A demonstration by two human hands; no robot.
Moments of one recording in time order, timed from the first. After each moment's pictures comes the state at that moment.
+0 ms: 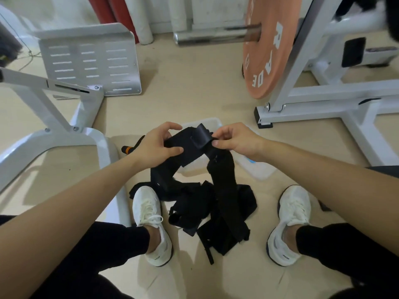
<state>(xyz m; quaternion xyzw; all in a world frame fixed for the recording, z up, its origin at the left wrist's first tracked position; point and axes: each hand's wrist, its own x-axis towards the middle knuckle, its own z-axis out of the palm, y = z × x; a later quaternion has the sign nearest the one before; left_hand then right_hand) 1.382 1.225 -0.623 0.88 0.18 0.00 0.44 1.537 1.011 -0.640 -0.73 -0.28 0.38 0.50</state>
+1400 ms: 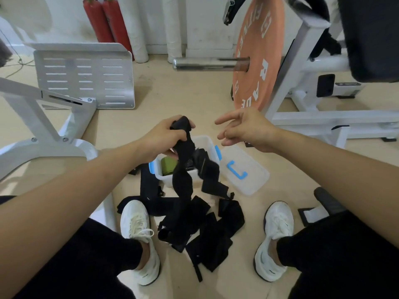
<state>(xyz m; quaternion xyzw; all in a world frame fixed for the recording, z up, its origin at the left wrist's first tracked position) 1.418 1.203 -0.554 0.80 0.21 -0.03 0.57 1.550 1.000 -0.538 -0.78 -0.24 0.31 0.49</state>
